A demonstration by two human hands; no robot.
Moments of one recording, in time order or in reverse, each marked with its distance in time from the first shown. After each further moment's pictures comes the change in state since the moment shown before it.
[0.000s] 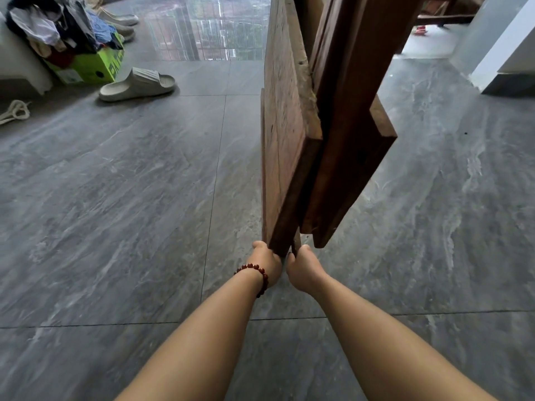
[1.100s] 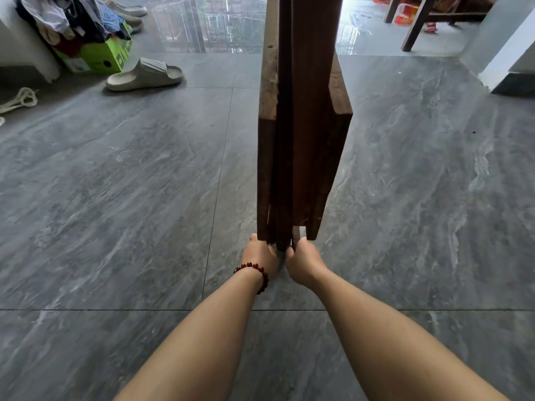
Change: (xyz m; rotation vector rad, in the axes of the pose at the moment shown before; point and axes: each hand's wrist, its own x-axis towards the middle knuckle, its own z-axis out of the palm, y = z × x) left_hand -0.003 -0.013 0.000 -0.163 0.113 -0.021; right_hand -0.003 -0.003 0.005 -0.072 -0.003 -0.067
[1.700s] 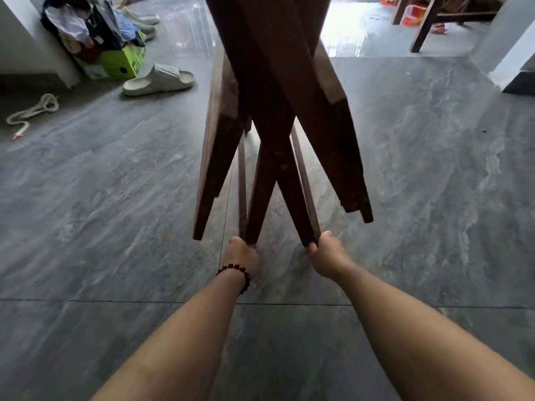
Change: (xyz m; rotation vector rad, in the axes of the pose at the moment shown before) left_hand -0.015 -0.033 -0.043 0.053 0.105 -0.104; right_hand 0.004 0.016 -0.015 0.025 0.049 0.096
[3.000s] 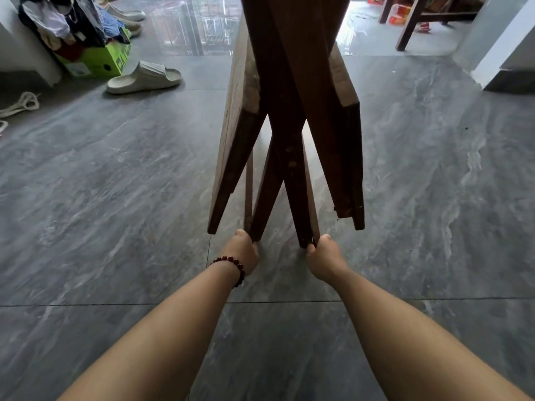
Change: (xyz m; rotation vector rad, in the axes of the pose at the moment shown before) left_hand 0.002 0.020 0.010 0.277 -0.055 0.223; right_hand -0.006 0.022 -0.007 0.105 0.041 0.032
